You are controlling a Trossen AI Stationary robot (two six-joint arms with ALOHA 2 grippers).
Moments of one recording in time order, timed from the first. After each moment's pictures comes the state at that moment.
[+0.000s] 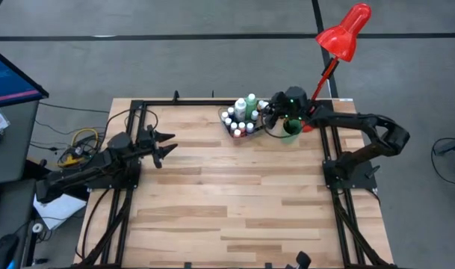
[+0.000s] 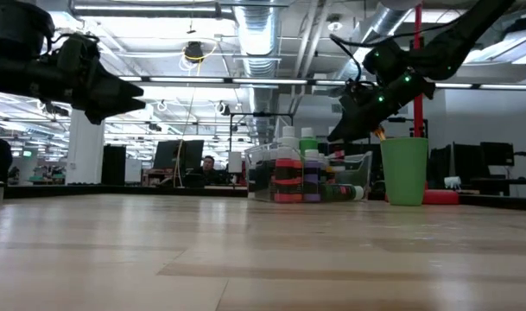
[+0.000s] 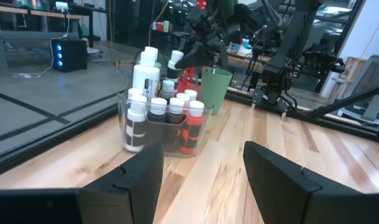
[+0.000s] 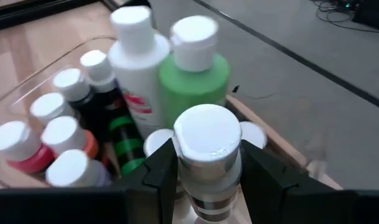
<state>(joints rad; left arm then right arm) 0.45 0.13 0.01 0.07 0.10 -0.16 -0.72 1.42 0.70 0.19 -0.10 -0.02</state>
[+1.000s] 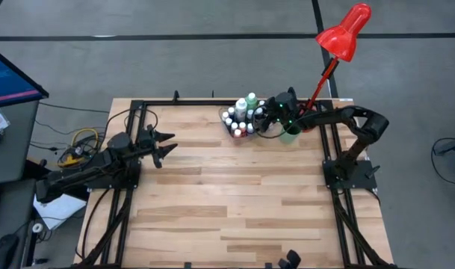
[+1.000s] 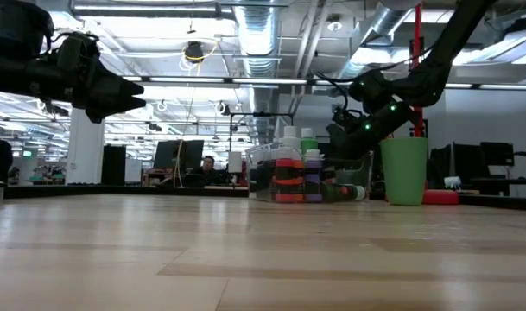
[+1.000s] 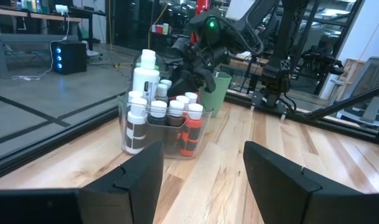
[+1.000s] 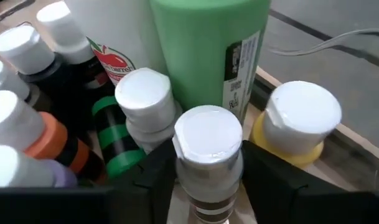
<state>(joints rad) 0.45 0.13 0.01 0.08 0.10 -0.16 -0.70 1.68 0.69 0.37 -0.12 0.05</state>
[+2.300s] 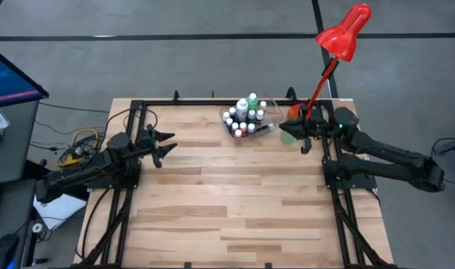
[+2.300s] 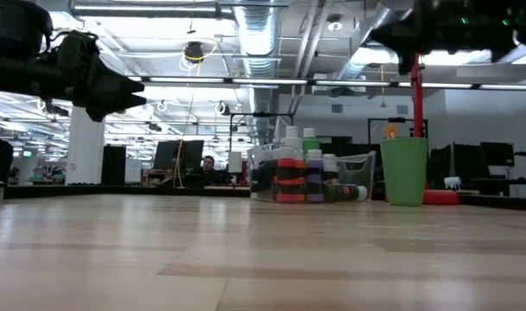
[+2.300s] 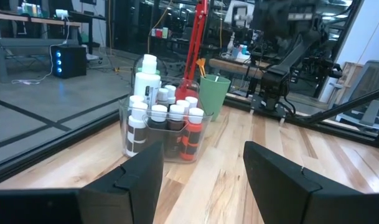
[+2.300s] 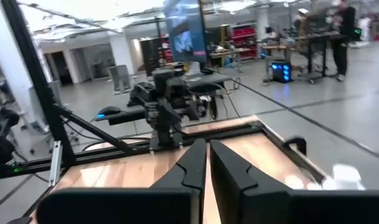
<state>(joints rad) 0.45 0.13 0.01 0.10 0.10 -0.16 -0.53 0.69 0.45 0.30 -0.46 0.17</state>
